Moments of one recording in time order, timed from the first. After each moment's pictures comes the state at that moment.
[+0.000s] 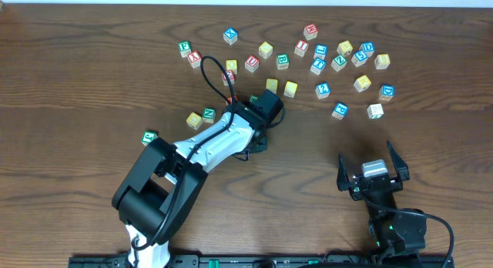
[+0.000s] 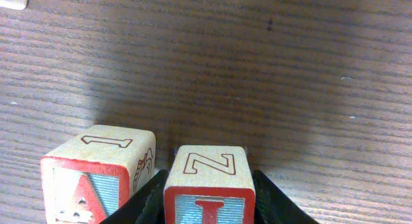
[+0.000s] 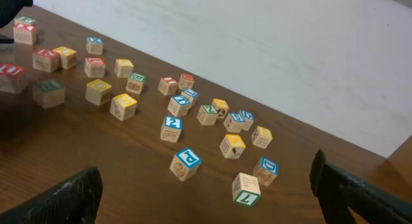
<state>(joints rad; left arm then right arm) -0.67 1.95 1.24 -0.73 -0.14 -0.77 0.13 0.01 0.01 -0.07 -0.03 -0.35</state>
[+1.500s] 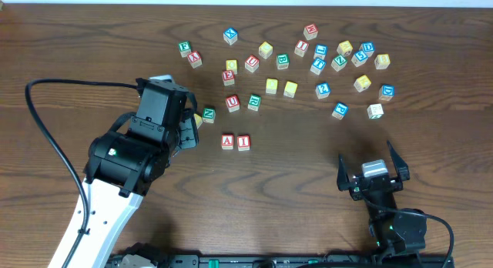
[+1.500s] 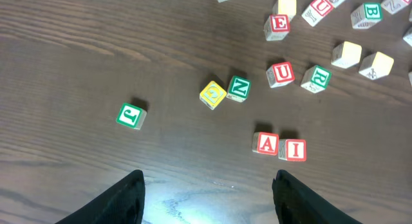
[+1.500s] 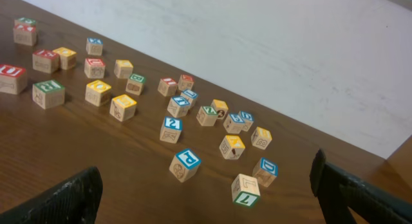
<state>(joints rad) -0.38 1.16 1.23 -1.06 -0.22 -0.47 0.13 0.01 0.01 -0.07 -0.03 -0.36</state>
